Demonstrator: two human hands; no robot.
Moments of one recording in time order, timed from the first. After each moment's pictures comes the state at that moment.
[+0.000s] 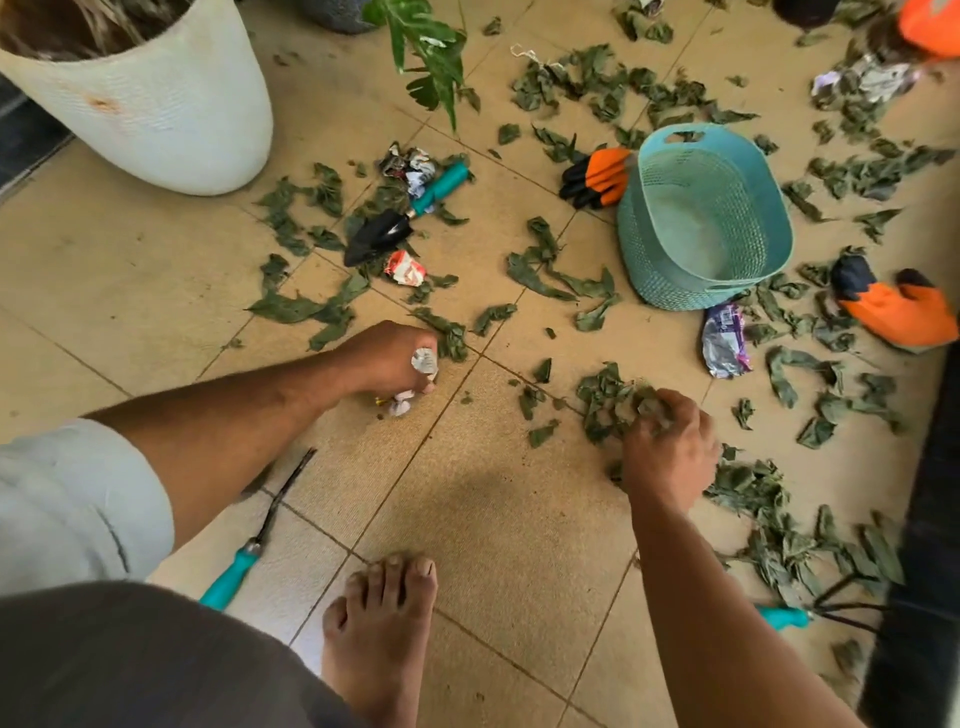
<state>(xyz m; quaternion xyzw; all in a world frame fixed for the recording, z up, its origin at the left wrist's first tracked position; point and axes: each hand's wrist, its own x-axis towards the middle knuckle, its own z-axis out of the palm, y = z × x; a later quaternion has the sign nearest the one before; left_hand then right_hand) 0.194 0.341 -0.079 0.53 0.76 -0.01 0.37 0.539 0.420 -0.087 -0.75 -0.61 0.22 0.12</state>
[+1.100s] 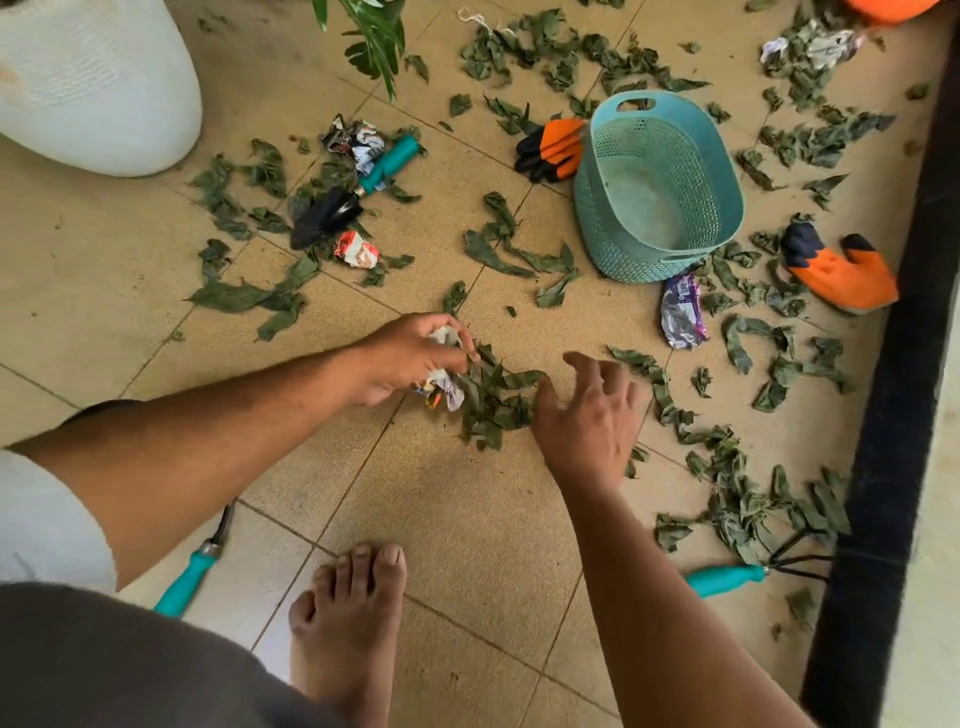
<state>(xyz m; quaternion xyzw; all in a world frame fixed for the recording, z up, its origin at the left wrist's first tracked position) 0.264 0.368 -0.055 0.31 0.66 0.30 0.61 0.507 0.397 -0.066 -0.63 -0.76 0.15 0.05</state>
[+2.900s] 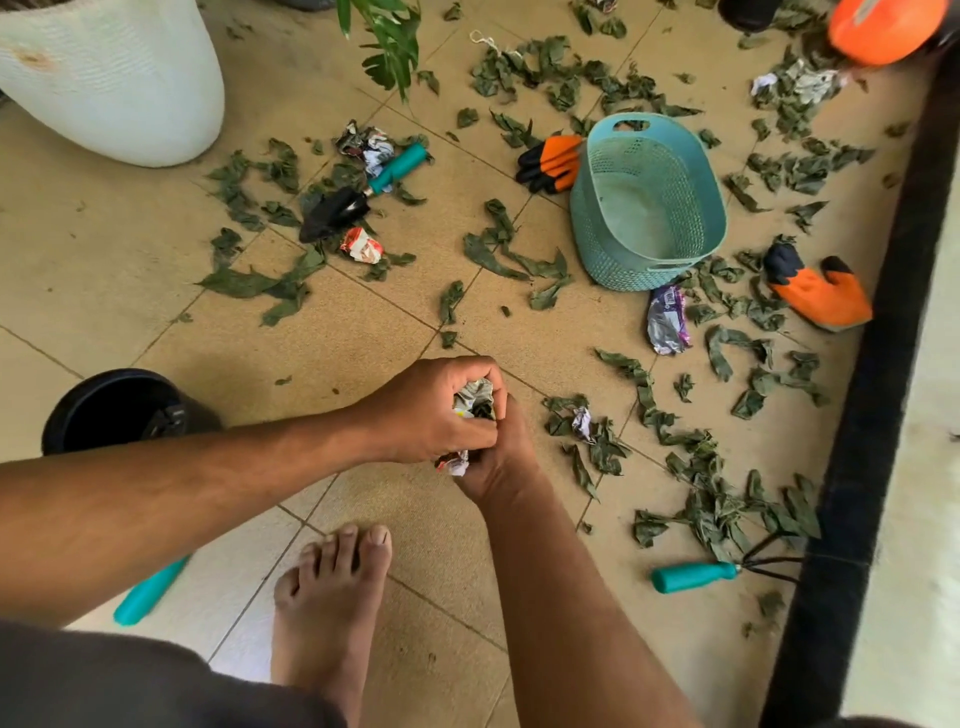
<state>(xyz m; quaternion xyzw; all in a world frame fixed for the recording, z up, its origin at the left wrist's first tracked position) 0.404 0.195 -0.080 0.33 0.79 0.06 0.51 0.451 0.340 -0.016 -0.53 -0.08 0.81 0.21</state>
